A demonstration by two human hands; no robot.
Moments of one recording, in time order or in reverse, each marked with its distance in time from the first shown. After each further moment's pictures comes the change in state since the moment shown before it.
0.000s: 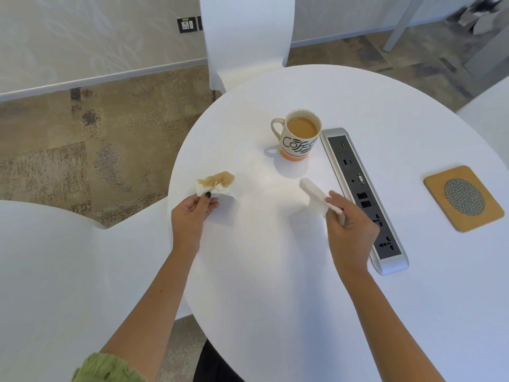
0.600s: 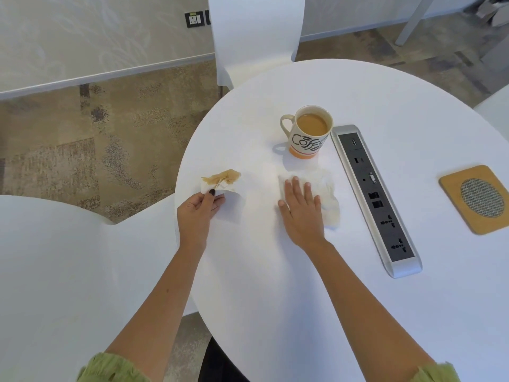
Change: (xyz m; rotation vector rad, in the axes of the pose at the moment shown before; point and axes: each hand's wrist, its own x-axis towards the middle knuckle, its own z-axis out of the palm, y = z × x) left_hand 0.001 0.000 0.000 -0.021 0.025 -0.017; right_hand 0.008 0.035 0.096 -0.614 -0.723 -0.156
